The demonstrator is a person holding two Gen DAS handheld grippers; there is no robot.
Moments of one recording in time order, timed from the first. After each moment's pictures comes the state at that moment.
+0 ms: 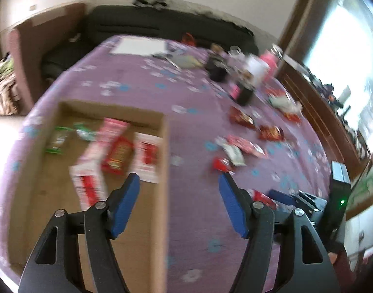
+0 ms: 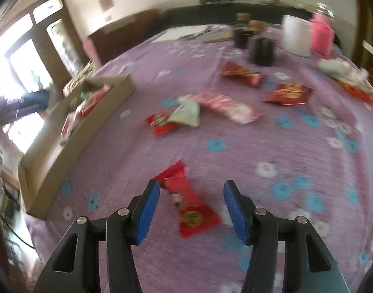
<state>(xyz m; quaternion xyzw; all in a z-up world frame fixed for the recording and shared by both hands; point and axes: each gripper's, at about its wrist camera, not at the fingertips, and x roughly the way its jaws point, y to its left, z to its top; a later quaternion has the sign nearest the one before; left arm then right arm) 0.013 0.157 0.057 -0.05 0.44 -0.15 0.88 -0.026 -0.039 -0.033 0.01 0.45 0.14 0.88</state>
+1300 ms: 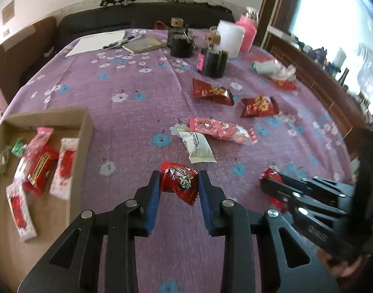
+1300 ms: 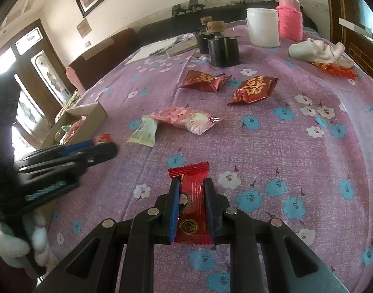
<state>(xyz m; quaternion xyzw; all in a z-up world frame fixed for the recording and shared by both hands) 0.022 0.072 0.016 0.01 0.44 -0.18 0.88 -0.019 -0.090 -0.037 0.10 0.43 0.08 0.89</state>
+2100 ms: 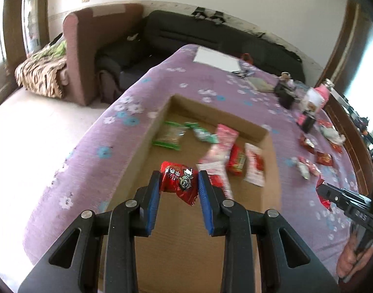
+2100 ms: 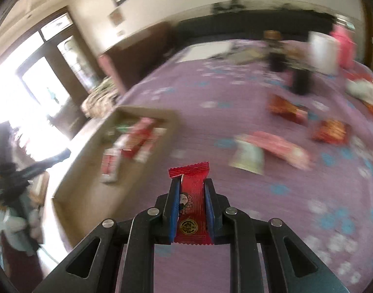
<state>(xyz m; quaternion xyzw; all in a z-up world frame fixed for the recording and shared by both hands) 0.000 0.310 0.045 -0.10 0.42 -0.01 0.90 0.000 0.025 0.020 0.07 0.43 0.19 0.88</state>
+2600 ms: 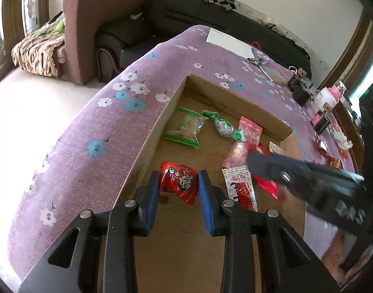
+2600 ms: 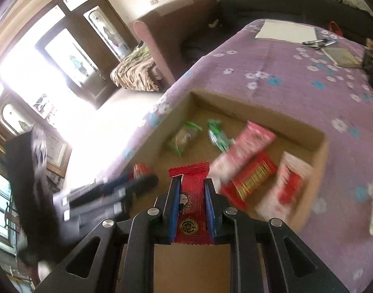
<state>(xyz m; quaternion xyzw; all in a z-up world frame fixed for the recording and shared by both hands) 0.033 0.332 0.008 -0.13 0.46 -0.01 0.88 0.082 0.200 0.005 0.05 0.49 0.28 0.82</state>
